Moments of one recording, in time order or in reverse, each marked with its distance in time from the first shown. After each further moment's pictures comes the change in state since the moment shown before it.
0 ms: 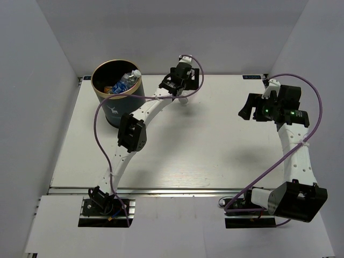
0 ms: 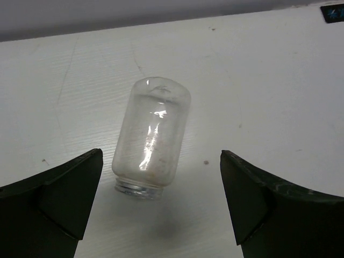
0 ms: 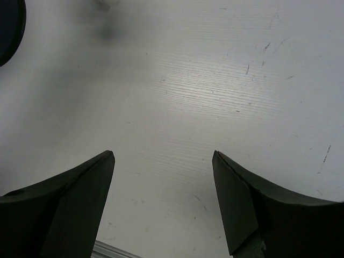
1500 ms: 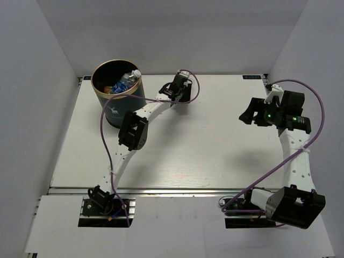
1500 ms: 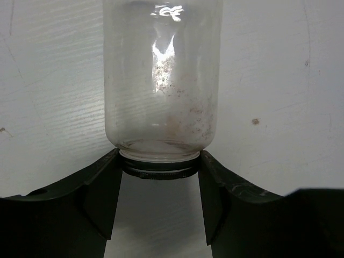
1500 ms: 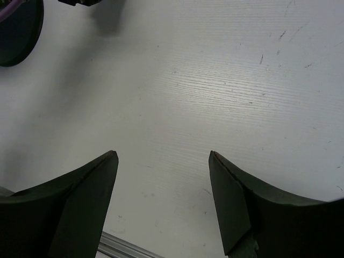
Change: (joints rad) left arm 0.034 0.083 -0.129 0.014 0.112 0.024; right arm -0.054 -0.058 -0.074 -0.002 -0.087 0.008
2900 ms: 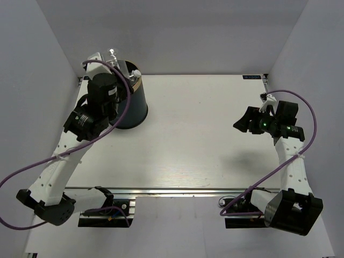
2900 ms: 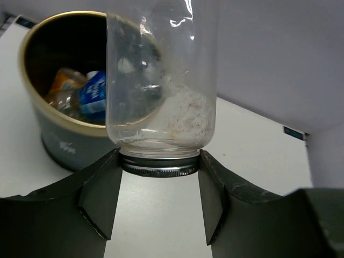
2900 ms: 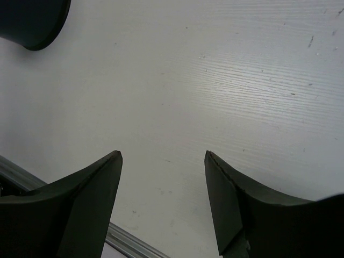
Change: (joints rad) left arm 0.014 -1.416 -0.757 -0.226 -0.464 -0.264; right arm 0.000 -0.064 -0.182 0.109 -0.120 0.037
